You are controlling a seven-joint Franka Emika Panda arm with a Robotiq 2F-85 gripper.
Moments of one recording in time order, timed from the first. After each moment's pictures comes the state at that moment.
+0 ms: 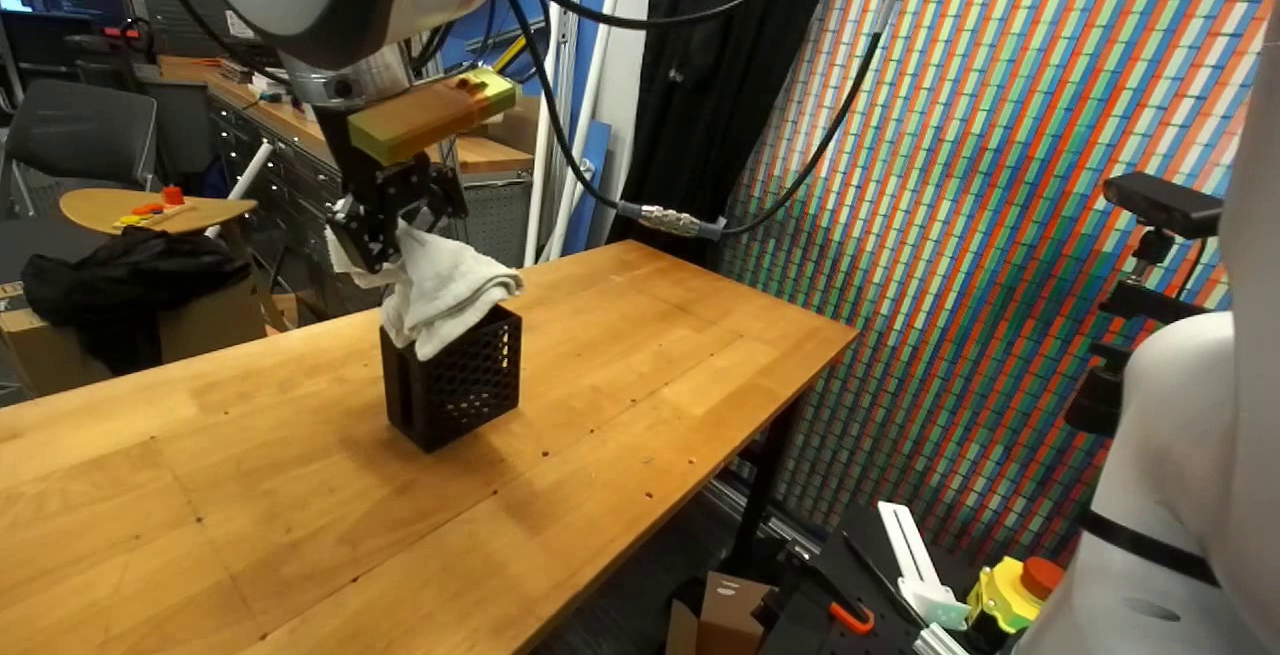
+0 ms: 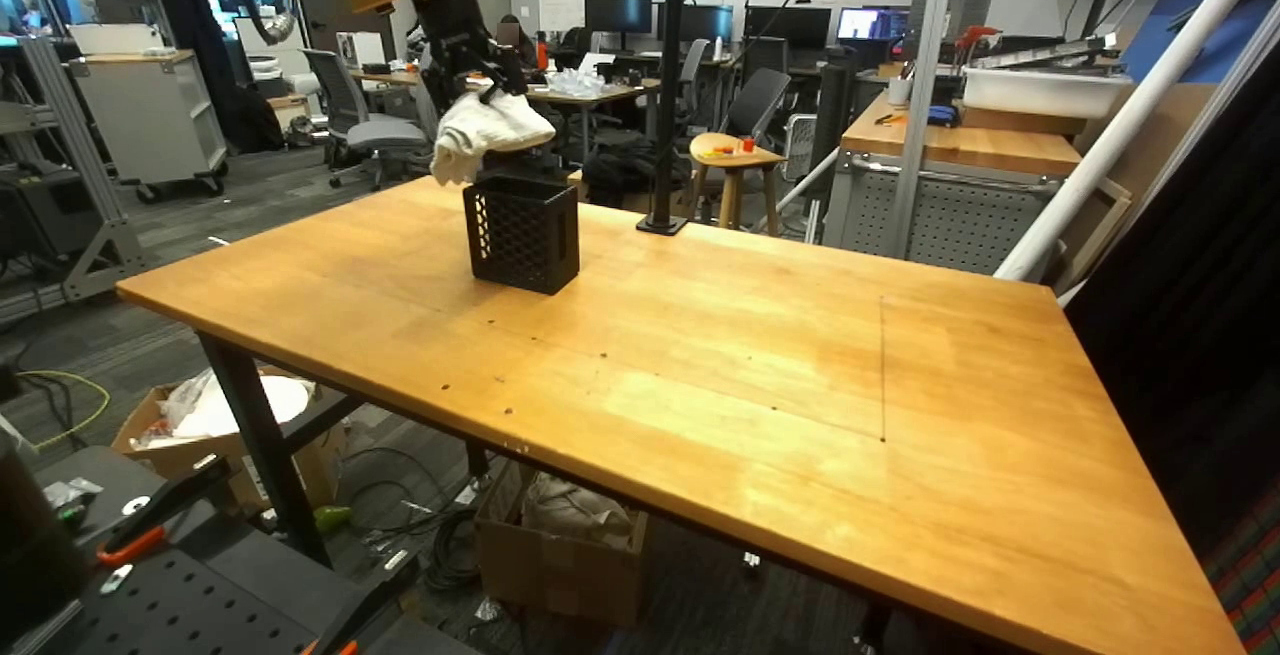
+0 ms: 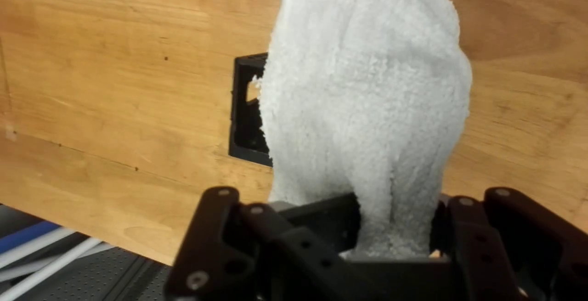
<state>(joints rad) 0.25 0.26 0.03 -1.77 -0.34 1.99 0.22</state>
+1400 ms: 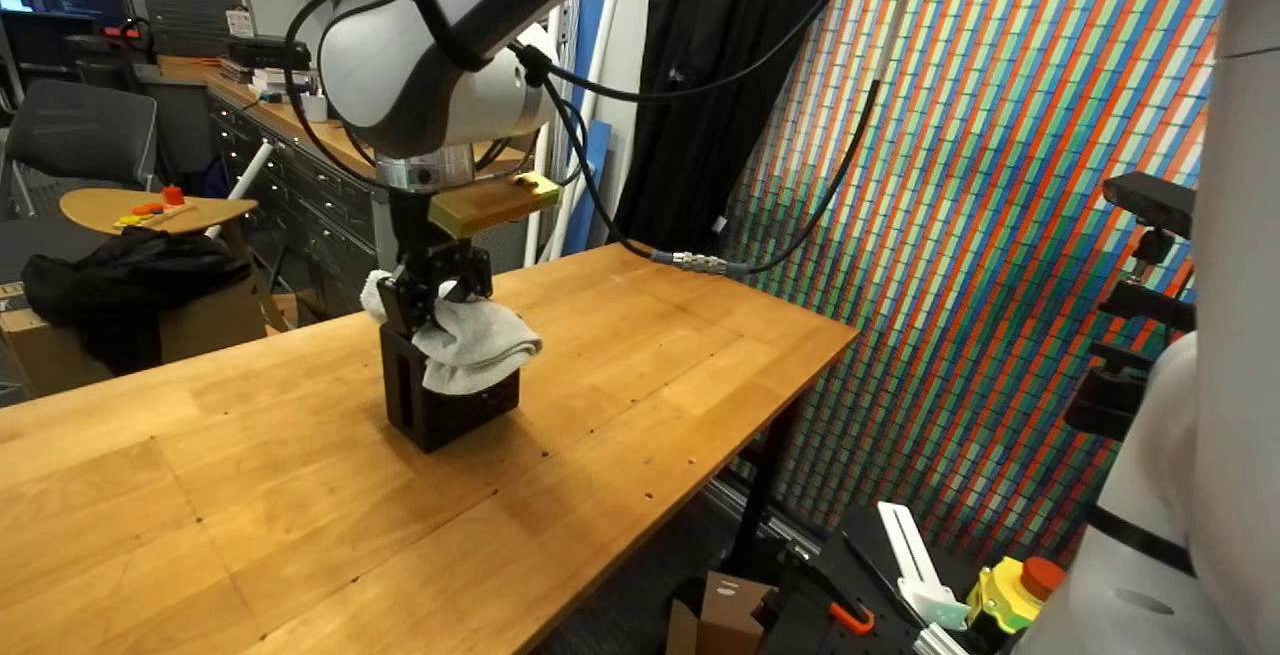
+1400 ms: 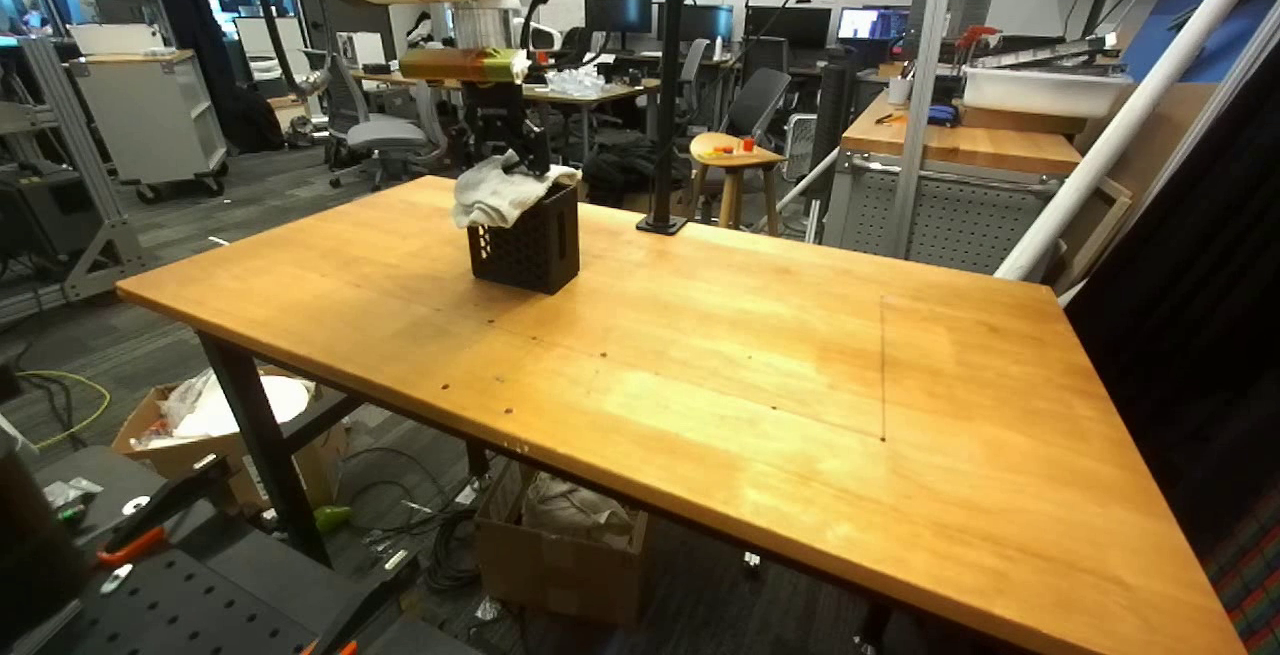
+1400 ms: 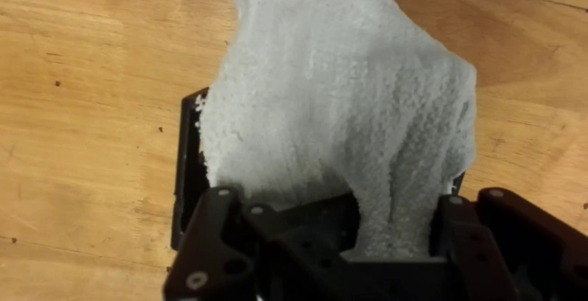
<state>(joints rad) 0.11 0.33 0.06 -1.89 -0.09 2.20 -0.01</state>
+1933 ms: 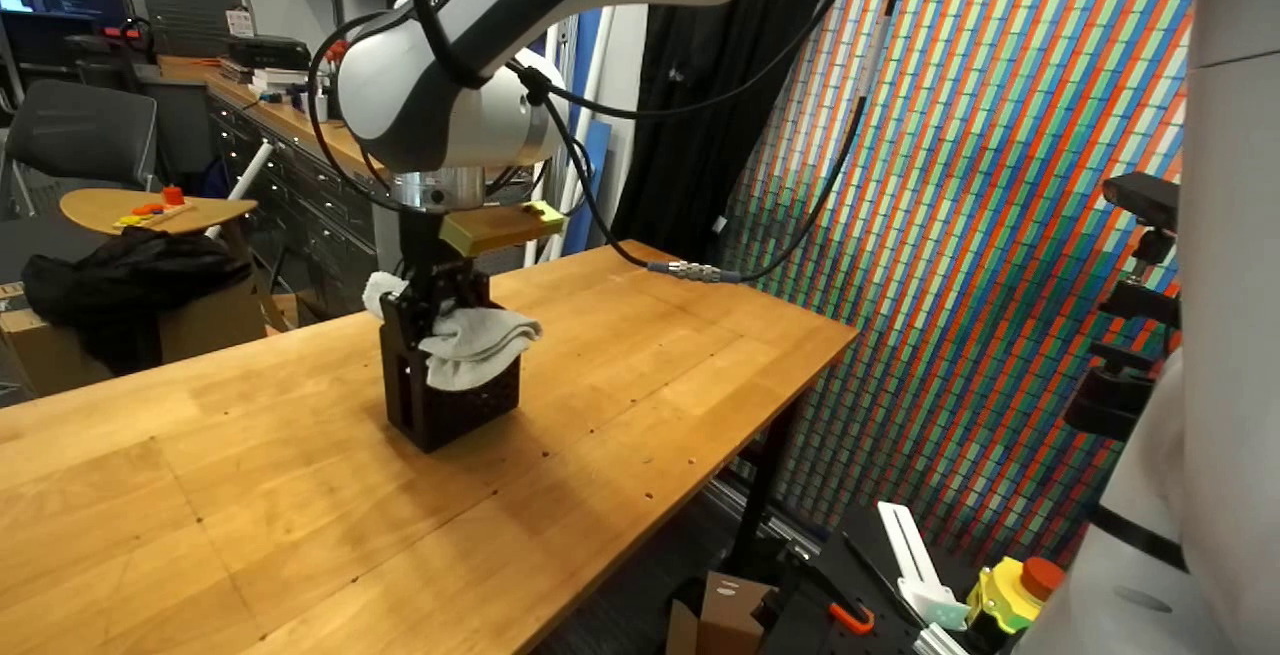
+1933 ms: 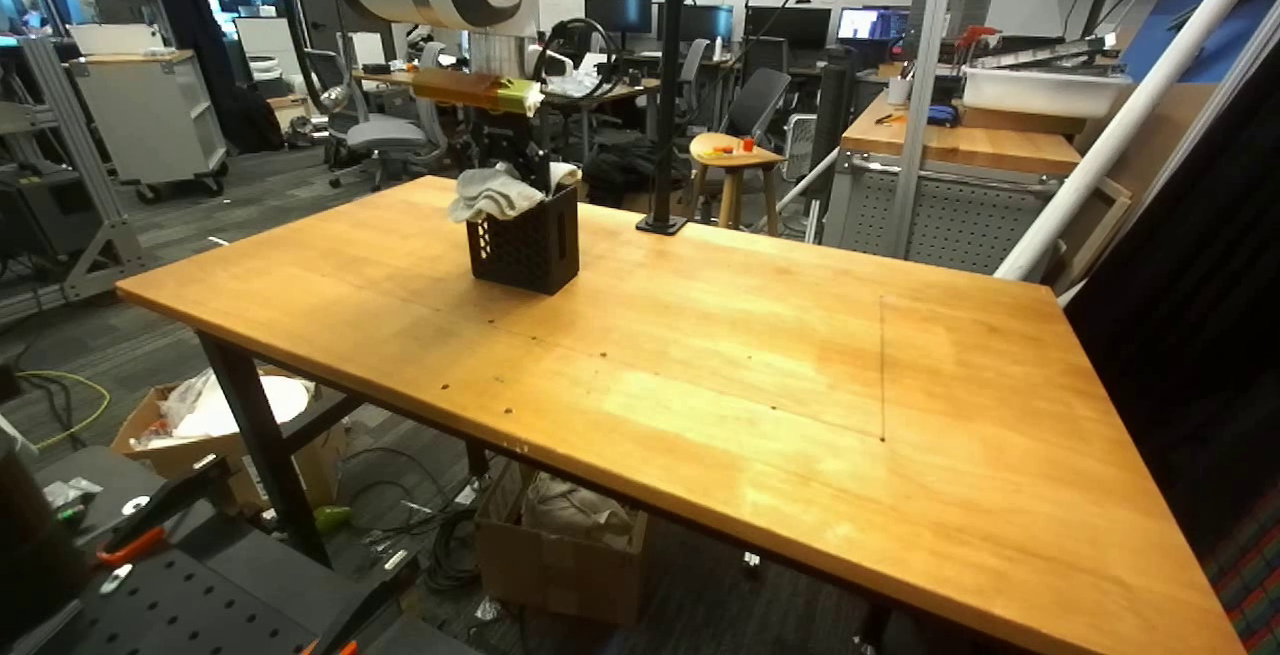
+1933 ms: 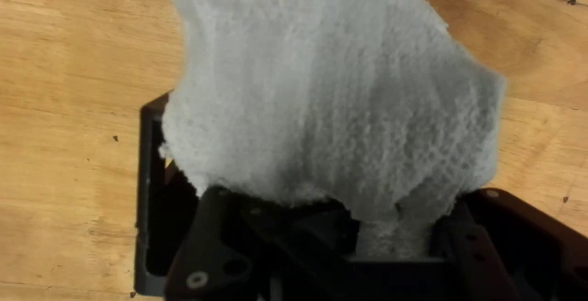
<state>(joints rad) 0.07 0.36 0.07 -1.90 0.03 2.25 -0.11</state>
